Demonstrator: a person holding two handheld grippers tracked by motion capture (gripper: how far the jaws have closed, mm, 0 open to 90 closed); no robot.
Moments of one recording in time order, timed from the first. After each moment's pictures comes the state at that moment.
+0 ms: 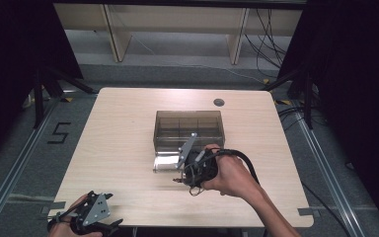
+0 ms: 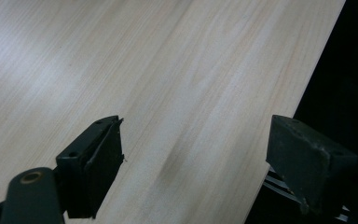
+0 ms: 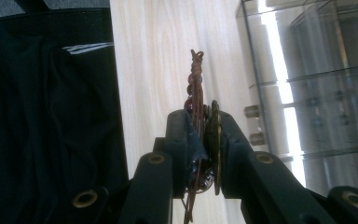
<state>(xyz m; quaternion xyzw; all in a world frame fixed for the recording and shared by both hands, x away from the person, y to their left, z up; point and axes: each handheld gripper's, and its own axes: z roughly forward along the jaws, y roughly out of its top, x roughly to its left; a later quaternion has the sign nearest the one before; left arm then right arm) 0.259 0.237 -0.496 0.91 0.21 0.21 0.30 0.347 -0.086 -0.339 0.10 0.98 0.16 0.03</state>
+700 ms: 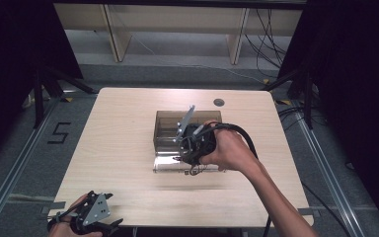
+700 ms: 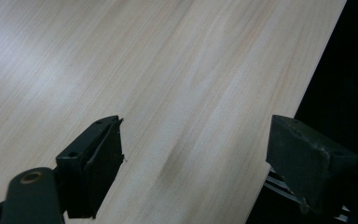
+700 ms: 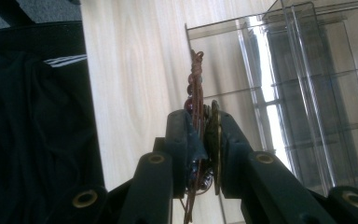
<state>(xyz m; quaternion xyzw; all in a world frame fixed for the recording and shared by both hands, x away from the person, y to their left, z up) 0.259 0.237 -0.497 0.91 0.21 0.21 0.30 0.385 -0.080 -0.303 0.10 0.98 0.15 0.05</state>
